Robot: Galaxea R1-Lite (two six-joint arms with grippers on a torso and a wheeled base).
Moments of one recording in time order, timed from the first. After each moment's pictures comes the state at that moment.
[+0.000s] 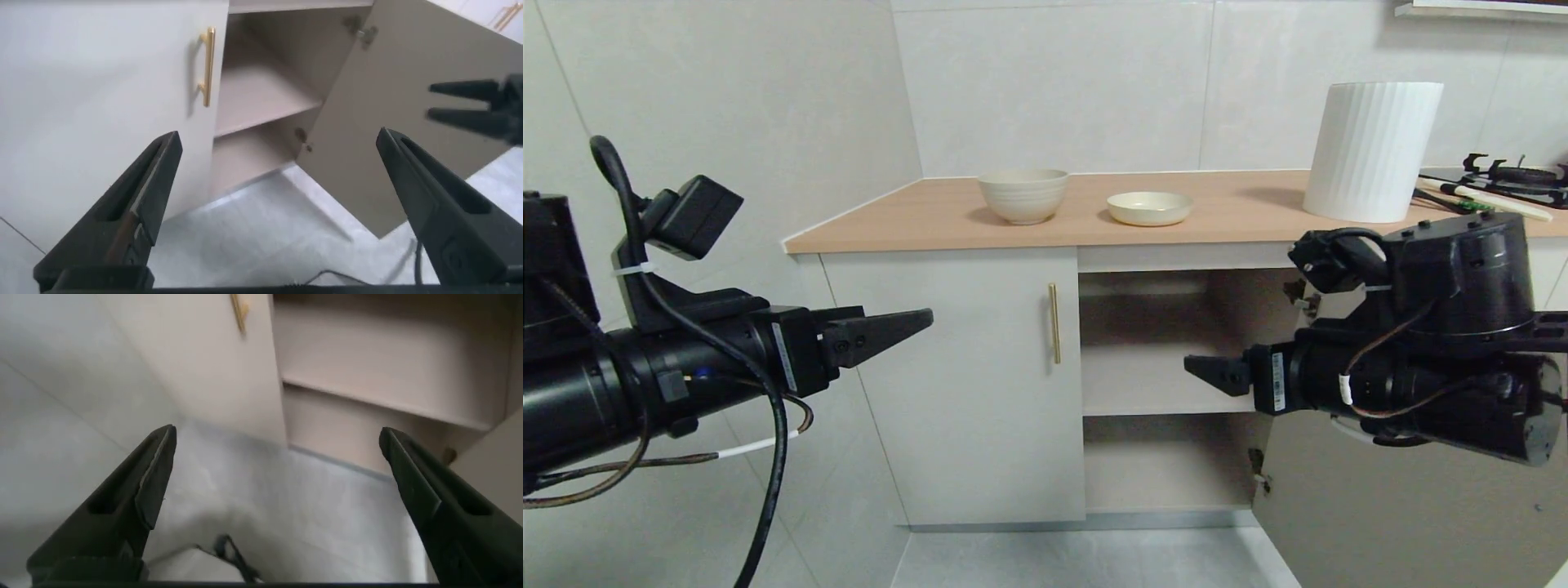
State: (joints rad) left arm -0.29 1.33 -0.75 -0.36 -0.30 -0.22; right arm 0.64 1.55 -0.90 -0.25 -0.15 0.24
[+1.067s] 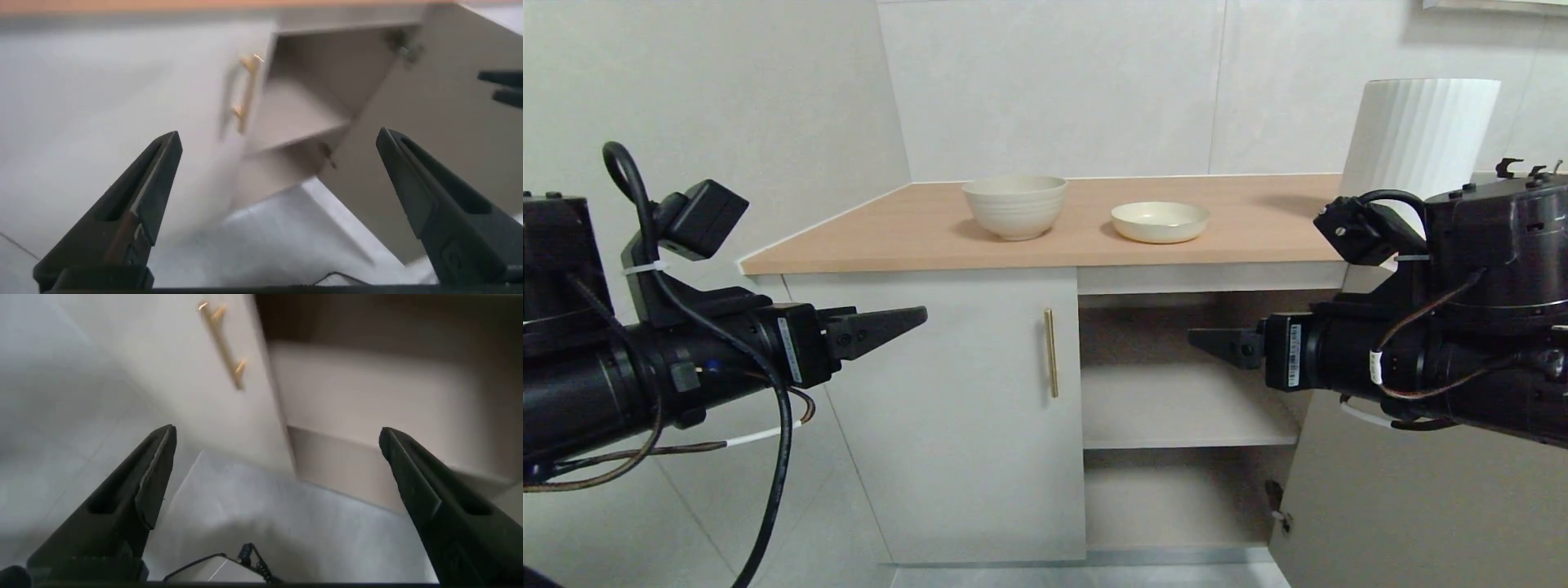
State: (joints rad) left arm -0.26 1.36 -0.76 -0.35 -0.28 -0.21; right arm 0.65 1.51 -0.94 -0.22 -0.12 0.30
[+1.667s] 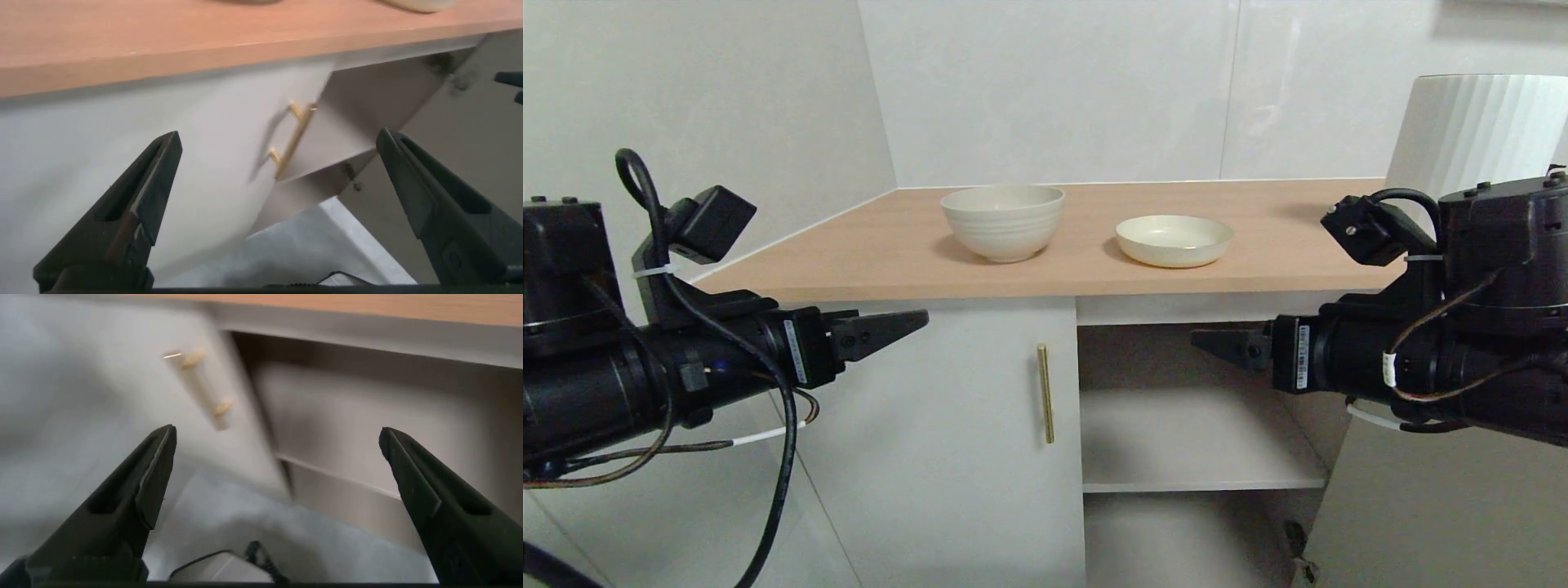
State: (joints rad) left arm -0.25 1.38 -0.76 -0.36 -0.29 -0.21; right arm 0.65 1.49 -0.93 -0.22 -0.09 0.31
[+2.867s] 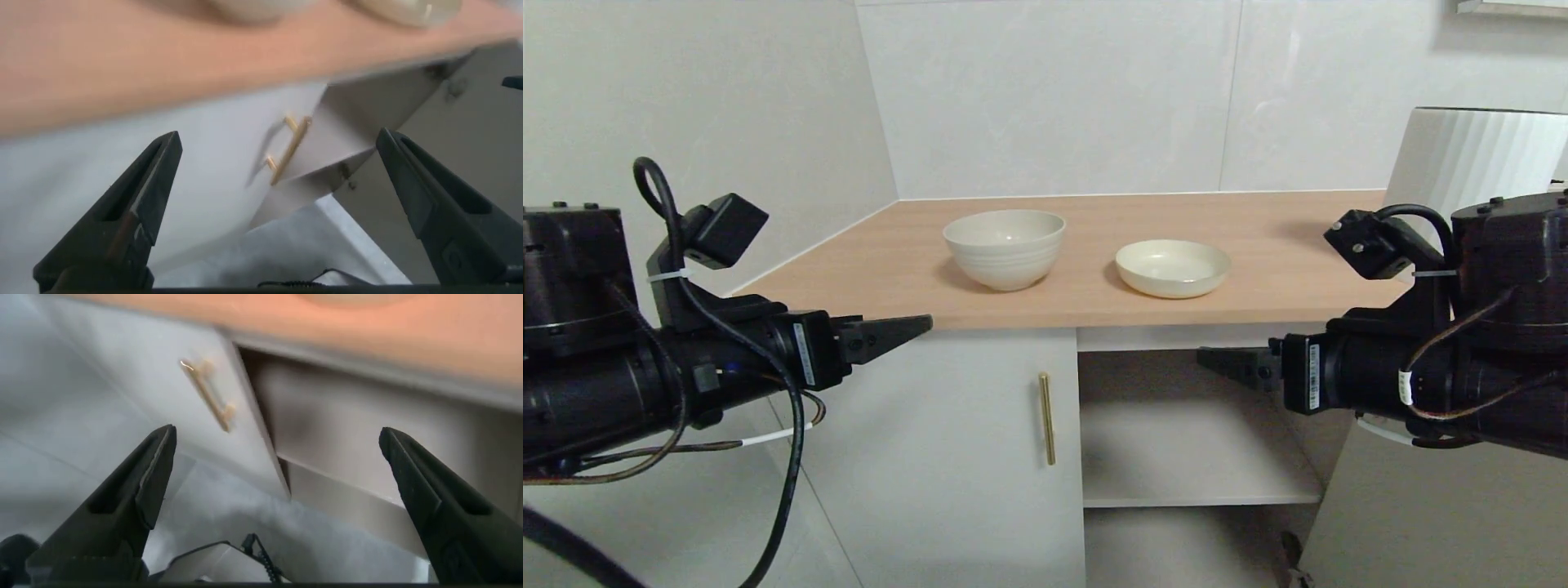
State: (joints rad) left arm -0.25 1.39 -0.76 -0.36 -0.29 -0.21; right arm 0.65 1.47 -0.88 -0.23 -0.05 0.26
